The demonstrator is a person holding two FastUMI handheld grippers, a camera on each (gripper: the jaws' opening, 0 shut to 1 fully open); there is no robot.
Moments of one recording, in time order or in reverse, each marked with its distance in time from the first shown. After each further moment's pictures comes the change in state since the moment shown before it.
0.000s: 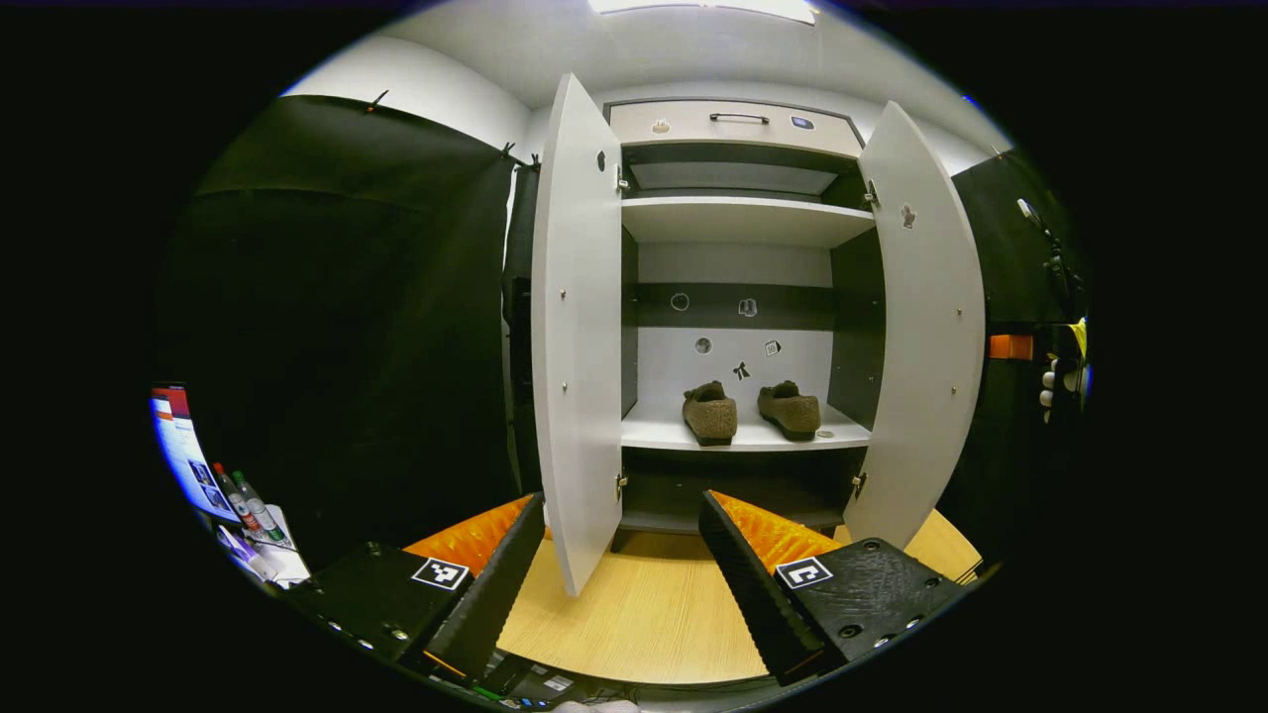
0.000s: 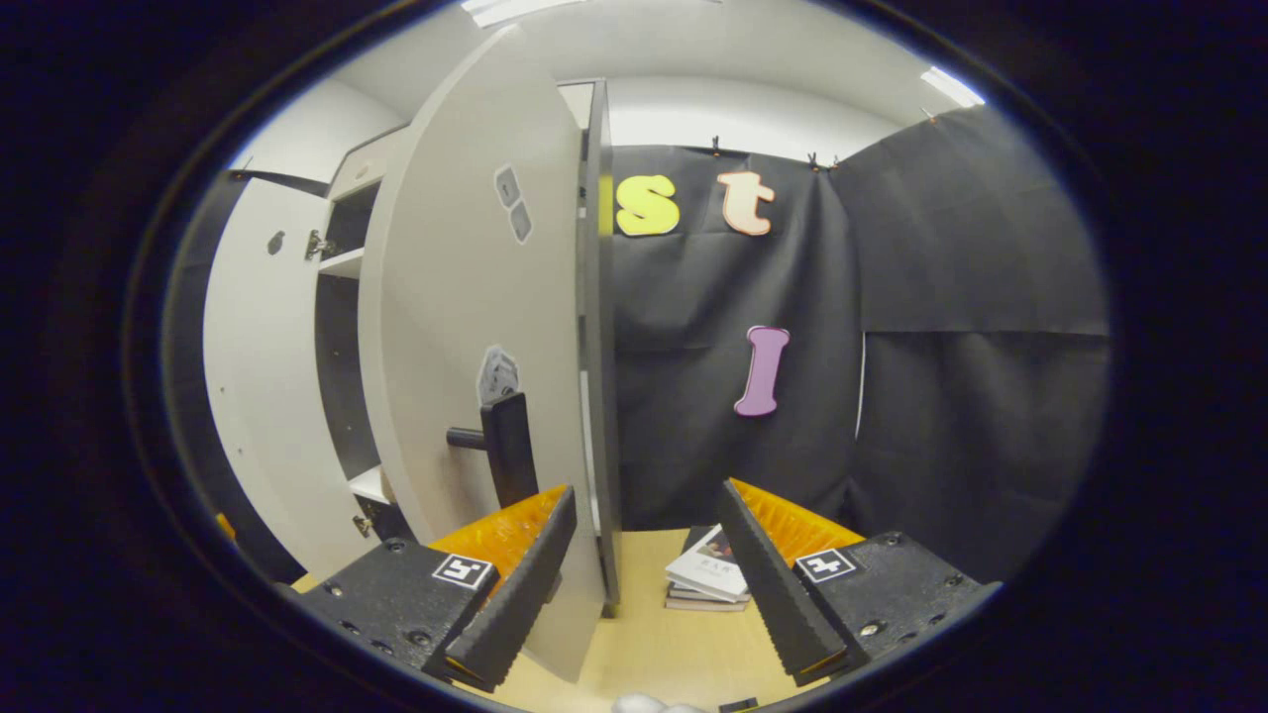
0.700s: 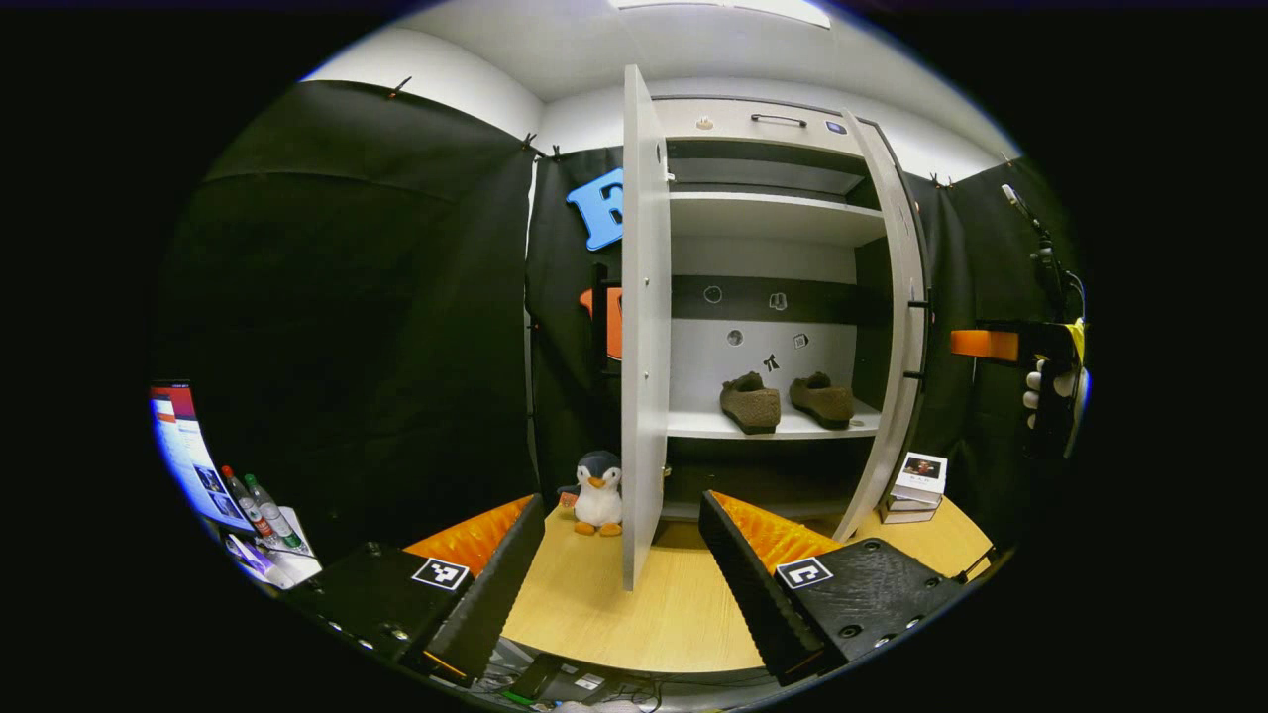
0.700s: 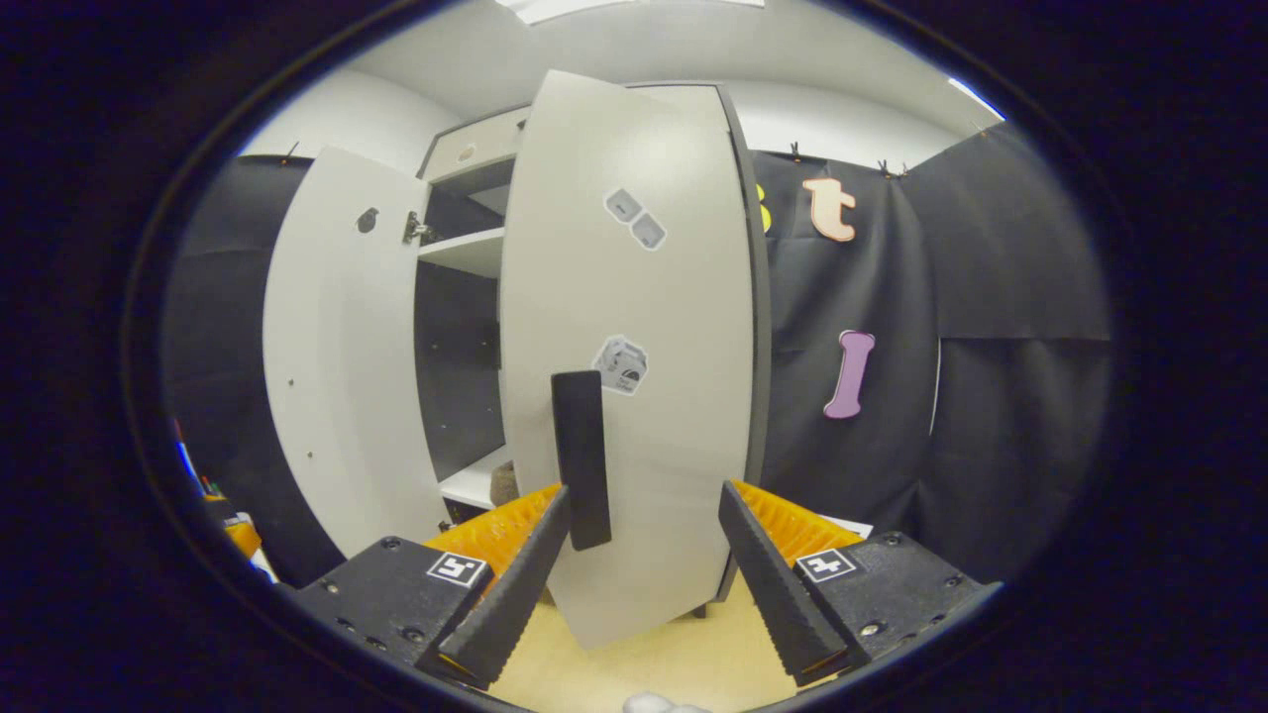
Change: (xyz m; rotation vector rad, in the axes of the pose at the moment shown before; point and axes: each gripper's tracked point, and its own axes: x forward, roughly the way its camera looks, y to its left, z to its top) left arm 0.004 0.079 -0.010 -0.005 0.024 0.002; right arm -0.022 0.134 -0.019 -0.027 0.001 0.137
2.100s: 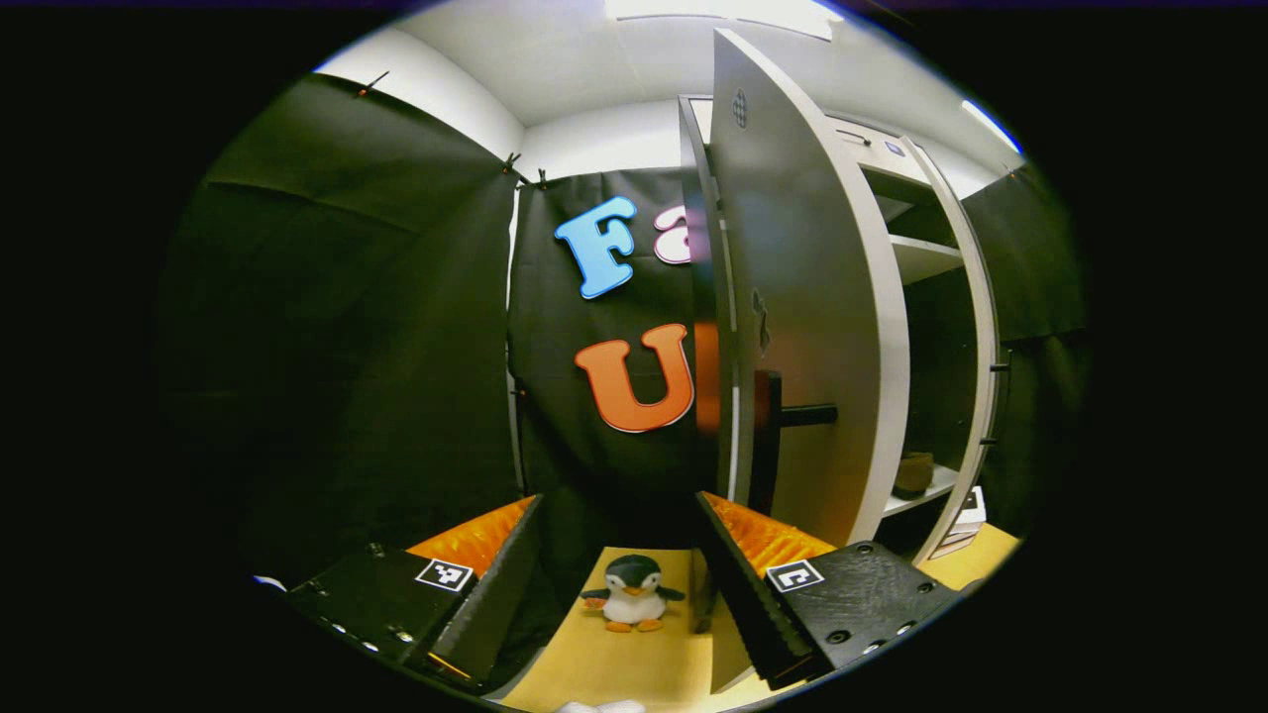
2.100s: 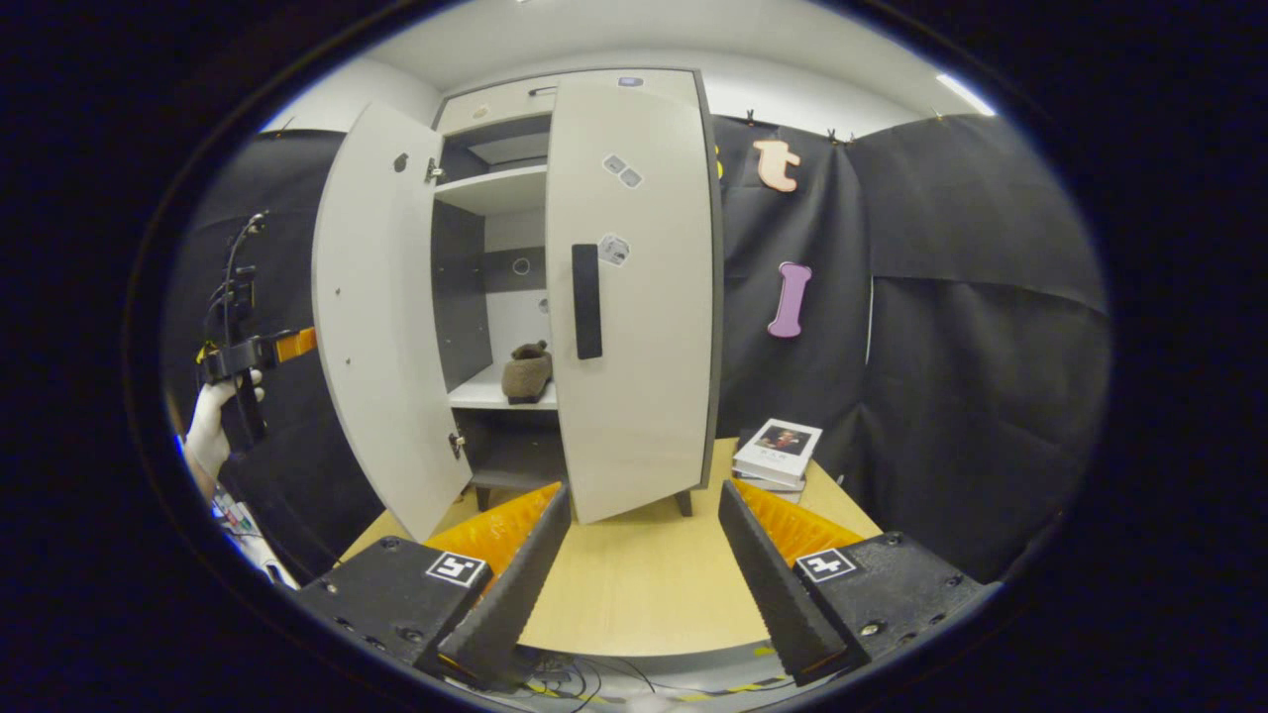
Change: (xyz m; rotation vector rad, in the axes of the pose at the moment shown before) left arm 0.178 0.073 0.101 0.046 -0.151 -0.086; right arm -0.130 0.035 -0.100 0.026 0.168 -0.160
